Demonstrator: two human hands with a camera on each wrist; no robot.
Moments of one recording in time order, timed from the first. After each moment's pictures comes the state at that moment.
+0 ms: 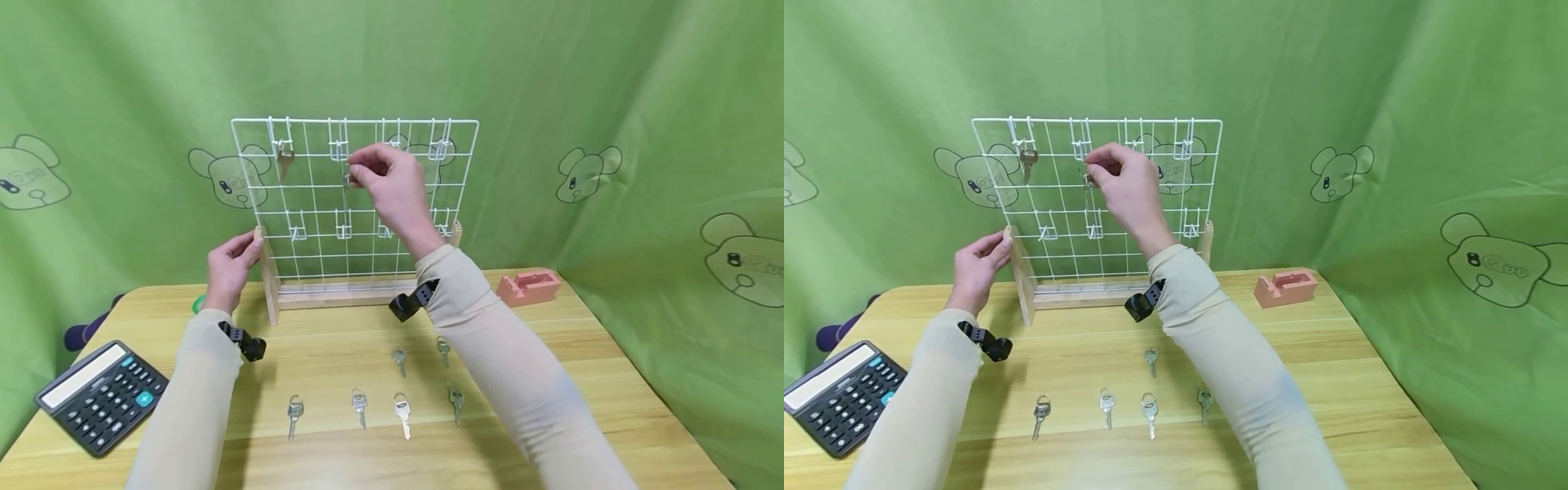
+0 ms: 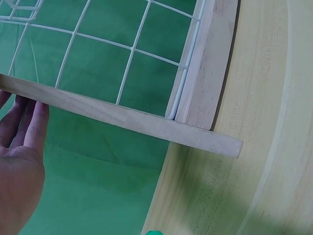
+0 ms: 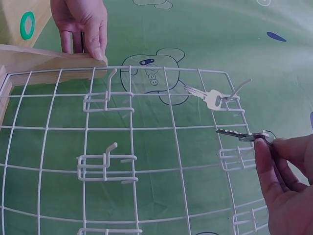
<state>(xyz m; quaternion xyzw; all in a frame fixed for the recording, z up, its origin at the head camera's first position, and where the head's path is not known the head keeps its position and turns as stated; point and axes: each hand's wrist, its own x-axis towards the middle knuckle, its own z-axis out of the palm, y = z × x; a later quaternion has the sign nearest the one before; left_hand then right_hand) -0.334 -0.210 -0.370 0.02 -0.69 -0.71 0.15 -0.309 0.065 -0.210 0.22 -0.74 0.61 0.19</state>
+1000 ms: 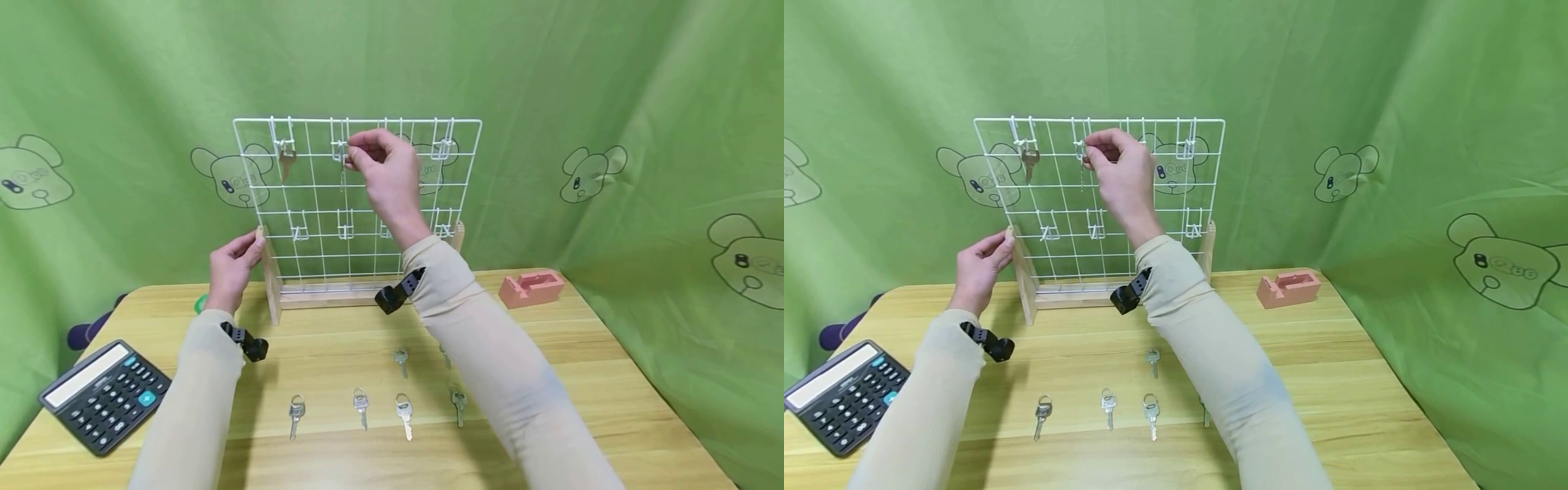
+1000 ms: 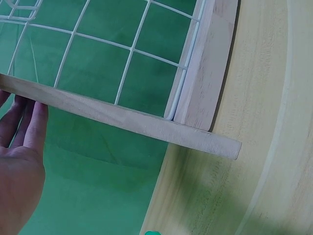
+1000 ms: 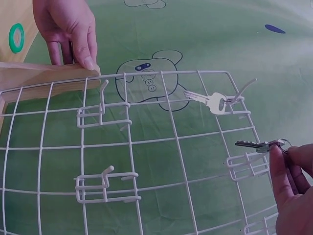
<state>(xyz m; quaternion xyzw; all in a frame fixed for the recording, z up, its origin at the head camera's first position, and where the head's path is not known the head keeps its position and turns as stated) -0.337 -0.212 -0.373 0.02 -0.68 -0.72 0.15 -0.323 0.047 -0.203 0.20 -0.67 0.68 0.22</state>
